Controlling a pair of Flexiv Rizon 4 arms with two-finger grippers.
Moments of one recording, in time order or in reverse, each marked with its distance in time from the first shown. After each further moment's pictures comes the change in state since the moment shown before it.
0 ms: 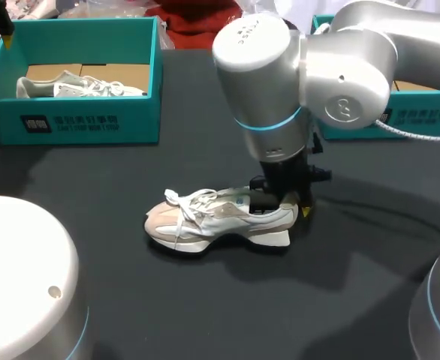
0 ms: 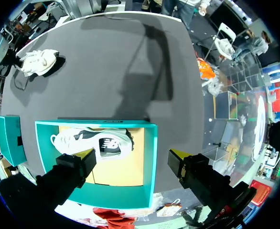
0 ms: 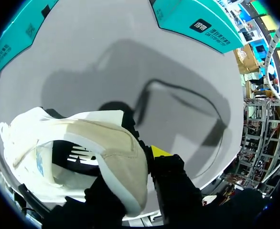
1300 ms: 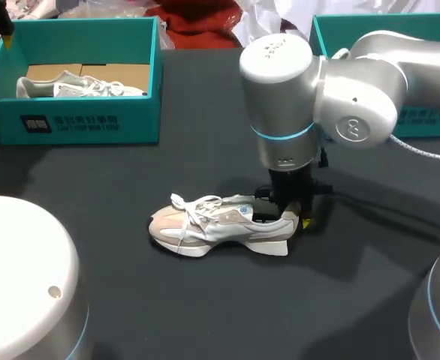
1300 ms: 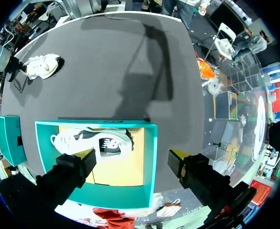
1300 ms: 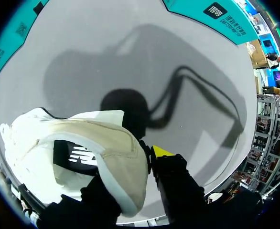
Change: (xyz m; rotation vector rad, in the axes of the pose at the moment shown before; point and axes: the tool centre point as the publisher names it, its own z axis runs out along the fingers) left arm 0.000 0.000 0.000 0.000 0.000 0.000; right arm 0.008 0.007 0.045 0.067 0.083 0.009
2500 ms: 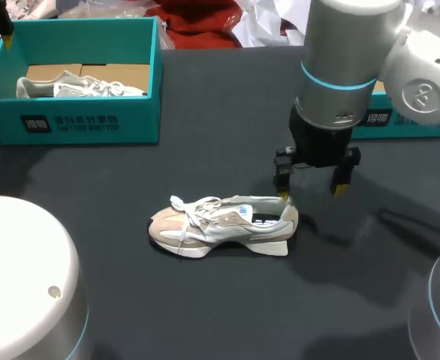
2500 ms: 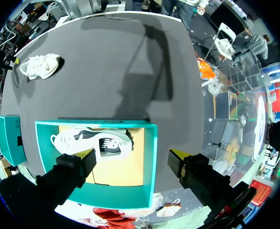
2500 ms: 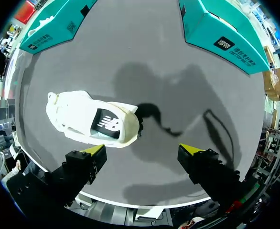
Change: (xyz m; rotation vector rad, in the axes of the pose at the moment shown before) left arm 0.000 0.000 0.000 0.000 0.000 0.000; right arm -0.029 -0.005 -0.096 -0.076 0.207 -0.273
